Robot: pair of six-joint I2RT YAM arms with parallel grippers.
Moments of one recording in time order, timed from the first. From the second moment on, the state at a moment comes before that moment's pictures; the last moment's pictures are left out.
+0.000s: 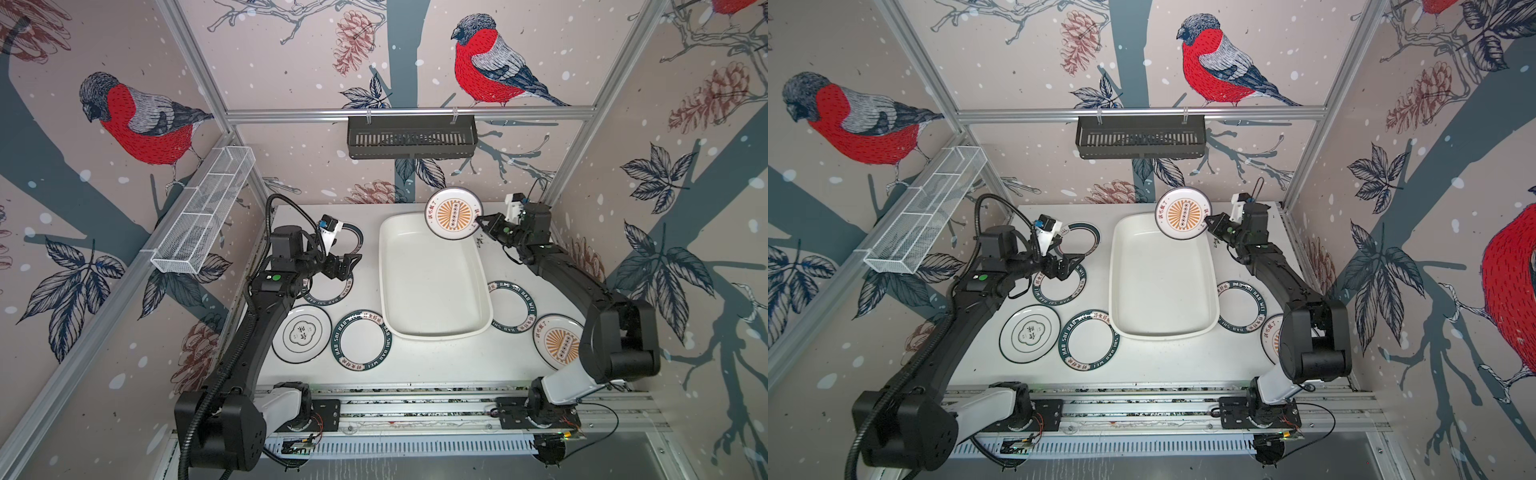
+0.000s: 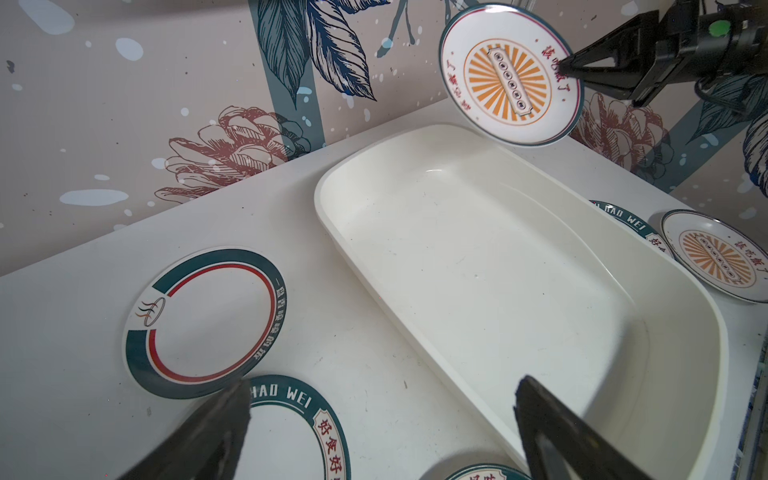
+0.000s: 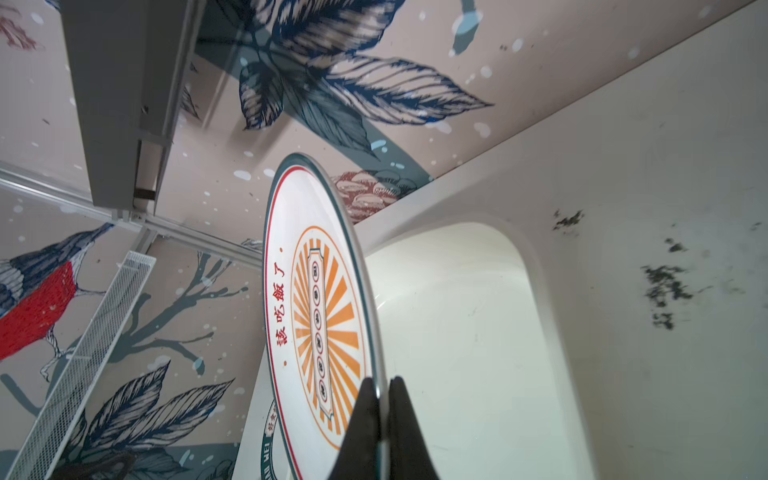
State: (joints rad) left arm -0.07 1.16 0.98 -0.35 0.60 0.24; right arm 0.12 1.59 1.11 0.10 -0.50 0.70
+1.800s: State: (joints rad) left arm -0.07 1.11 0.97 -0.37 0.61 0.21; right arm 0.36 2.08 1.29 0.08 -0.34 0.71
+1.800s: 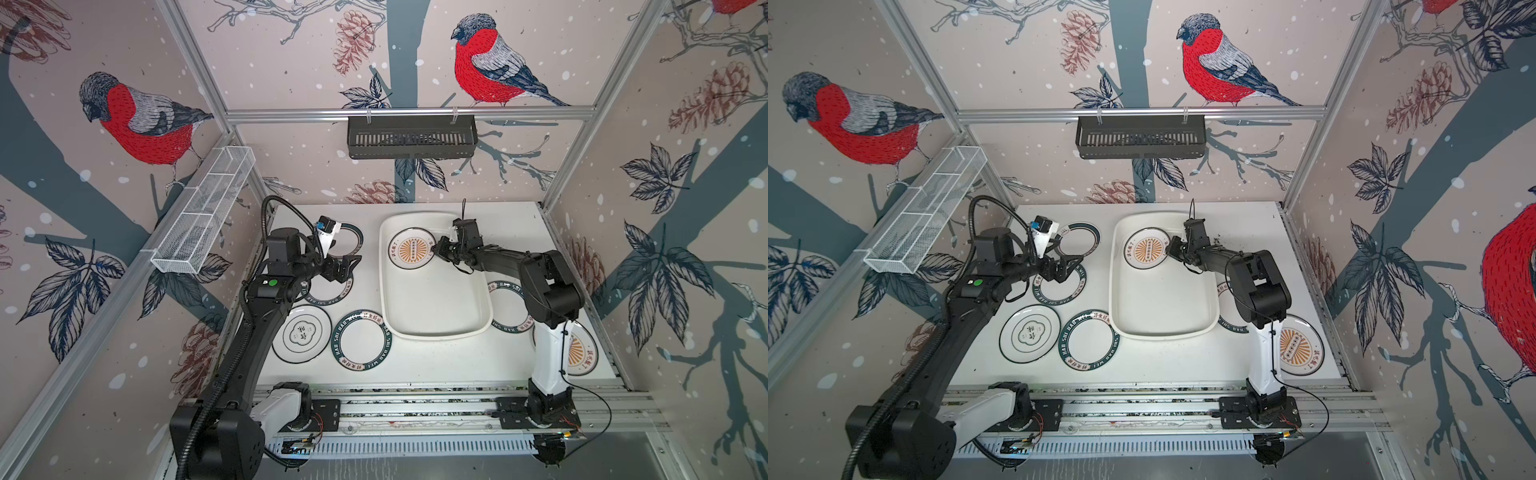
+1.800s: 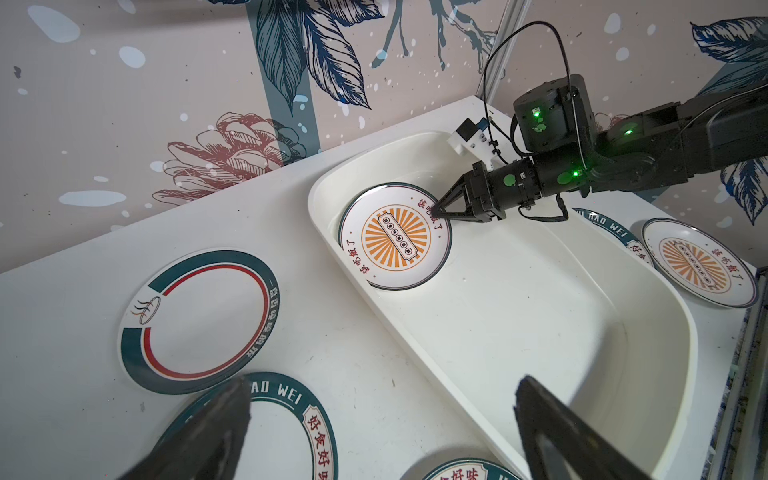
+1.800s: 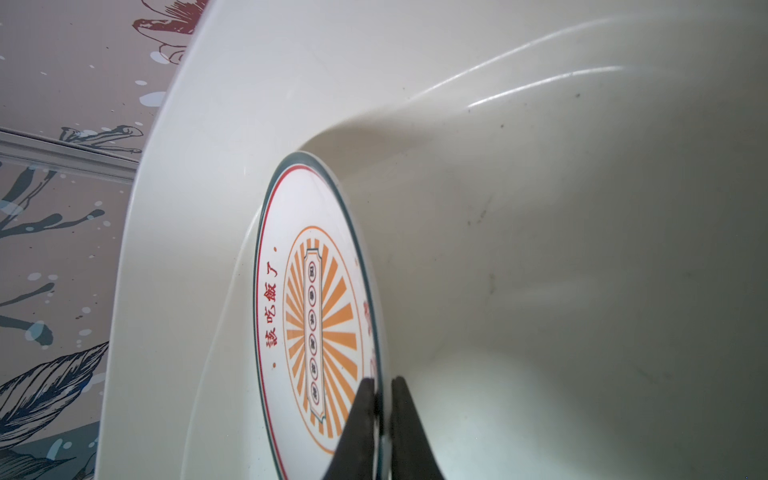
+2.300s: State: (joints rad) left arm -0.07 1.11 0.97 -0.37 0.63 0.20; right arm 0.36 2.08 1.30 0.05 -0.33 0.70
